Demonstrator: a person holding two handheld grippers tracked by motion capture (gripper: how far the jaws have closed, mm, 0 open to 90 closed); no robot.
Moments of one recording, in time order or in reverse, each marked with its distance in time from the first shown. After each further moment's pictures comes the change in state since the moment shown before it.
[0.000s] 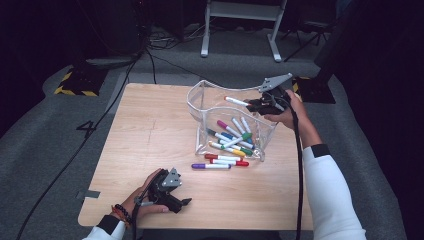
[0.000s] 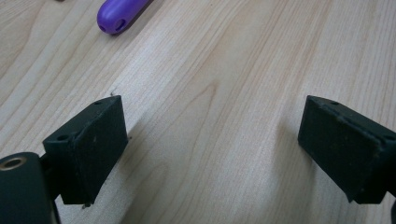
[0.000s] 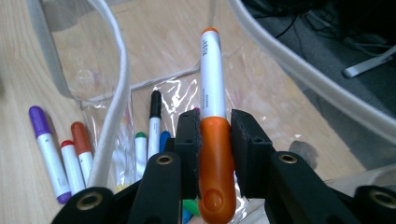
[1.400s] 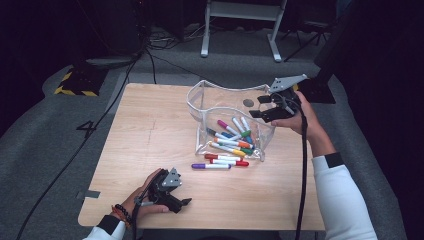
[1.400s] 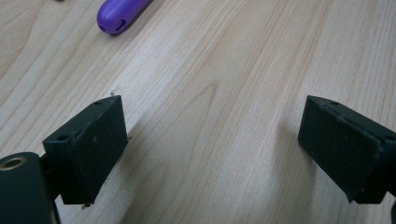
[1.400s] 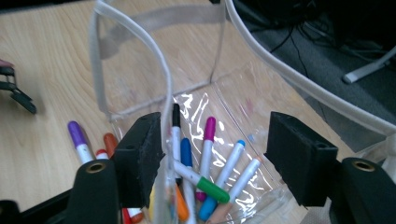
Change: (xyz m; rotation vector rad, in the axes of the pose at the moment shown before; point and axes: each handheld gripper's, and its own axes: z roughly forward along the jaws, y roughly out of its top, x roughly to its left) left arm 0.000 0.000 0.000 0.000 0.000 0.000; right arm 0.024 0.001 -0.045 -0.103 -0.004 0.046
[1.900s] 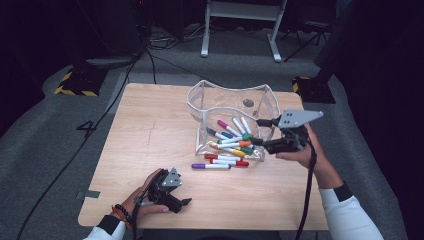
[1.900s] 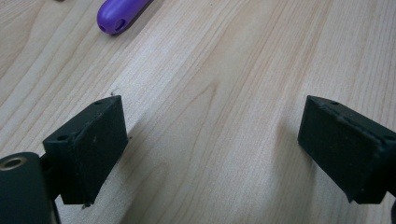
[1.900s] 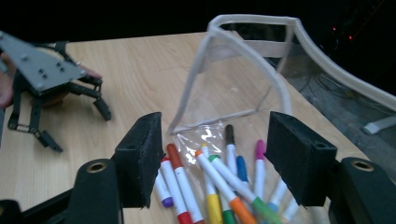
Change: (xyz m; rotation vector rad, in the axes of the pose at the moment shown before) left arm 0.000 0.000 0.000 0.001 0.001 0.000; right arm 0.079 -0.039 -0.028 -0.178 0.068 -0.087
